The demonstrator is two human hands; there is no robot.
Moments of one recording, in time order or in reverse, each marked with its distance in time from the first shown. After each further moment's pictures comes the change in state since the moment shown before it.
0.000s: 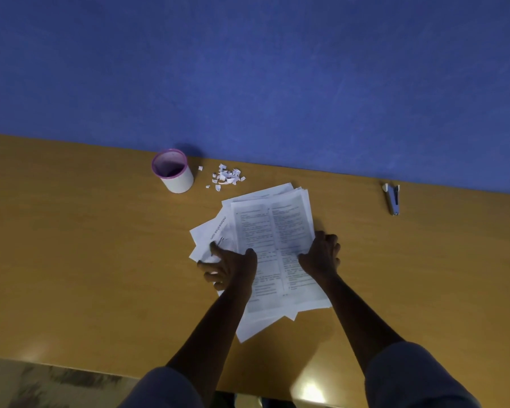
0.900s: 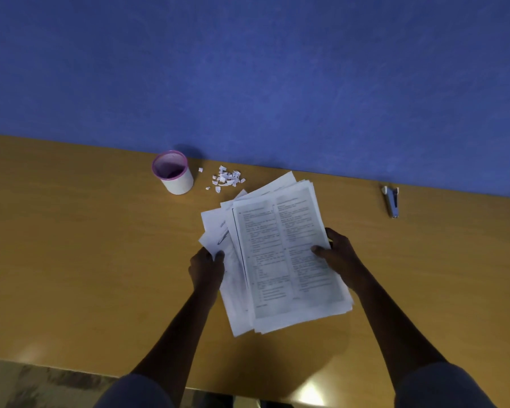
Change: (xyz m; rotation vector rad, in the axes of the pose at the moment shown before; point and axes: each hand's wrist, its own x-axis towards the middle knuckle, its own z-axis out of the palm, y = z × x) left_hand 0.052 -0.029 -0.046 -0.003 0.000 0.367; right_hand 0.016 0.039 -0.046 0.666 -0.233 -0.233
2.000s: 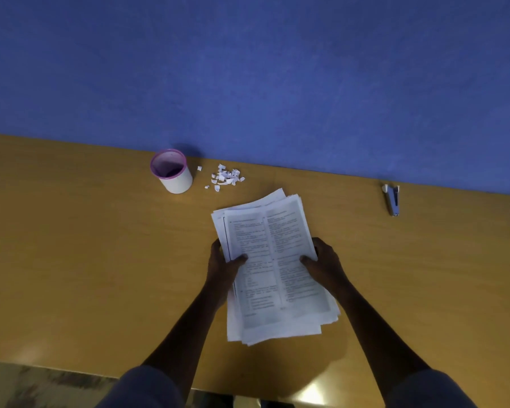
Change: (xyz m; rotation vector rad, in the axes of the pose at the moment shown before) left_hand -0.005 -0.007 0.019 -0.477 -0.394 -0.023; right_hand -0.013 0.008 0.037 -0.318 0.052 -0.017
